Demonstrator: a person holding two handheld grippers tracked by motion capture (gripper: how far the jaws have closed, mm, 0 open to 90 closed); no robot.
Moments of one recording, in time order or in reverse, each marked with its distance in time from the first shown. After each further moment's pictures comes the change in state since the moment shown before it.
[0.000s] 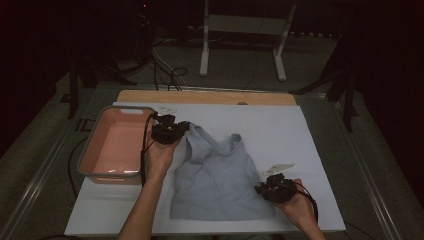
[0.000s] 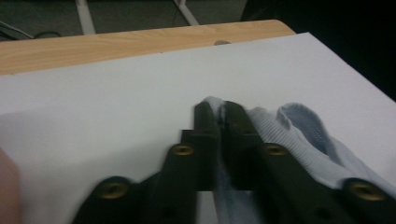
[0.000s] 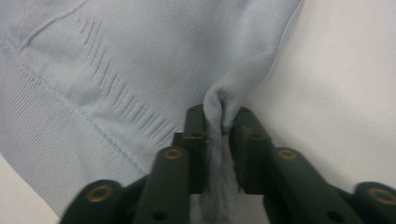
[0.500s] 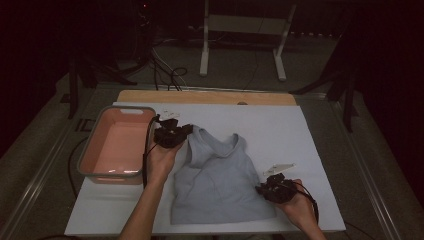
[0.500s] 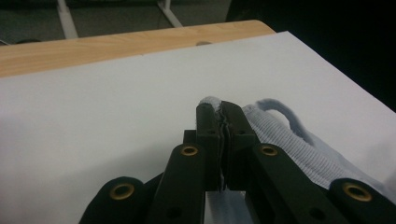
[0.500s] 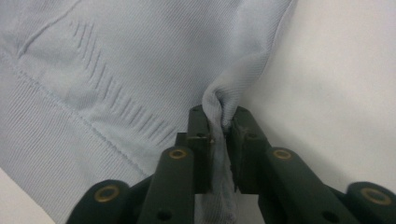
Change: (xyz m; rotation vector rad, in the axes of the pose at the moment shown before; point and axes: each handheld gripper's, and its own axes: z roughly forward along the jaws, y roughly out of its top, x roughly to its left) left arm -0.007 -0.003 -0.004 -0.014 -0.046 0.032; right arm -0.001 -0.001 0.000 0.018 0.008 0.005
